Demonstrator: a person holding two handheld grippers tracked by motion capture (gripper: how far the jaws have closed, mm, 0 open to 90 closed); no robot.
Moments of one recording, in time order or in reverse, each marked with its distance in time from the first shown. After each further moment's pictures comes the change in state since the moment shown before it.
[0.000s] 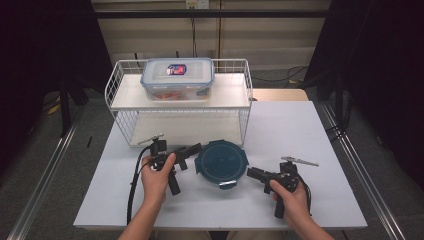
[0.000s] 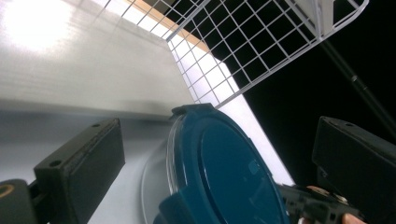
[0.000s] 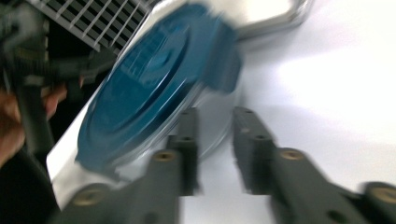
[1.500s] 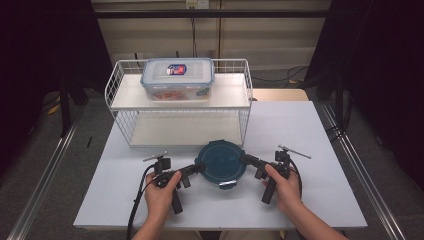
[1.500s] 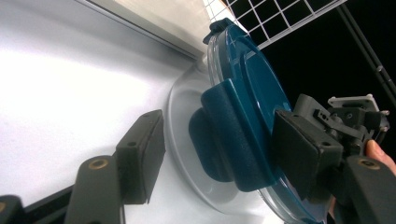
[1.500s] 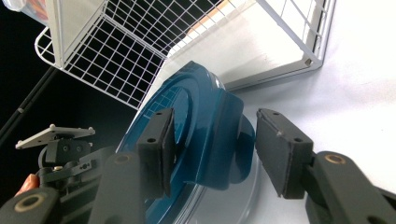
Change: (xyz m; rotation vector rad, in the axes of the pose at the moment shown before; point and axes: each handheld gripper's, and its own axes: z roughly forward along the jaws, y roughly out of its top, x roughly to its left) left arm 0.012 -0.047 0.000 0.082 0.051 -0.116; right arm -0.008 0.017 0.035 -0.095 0.095 0.147
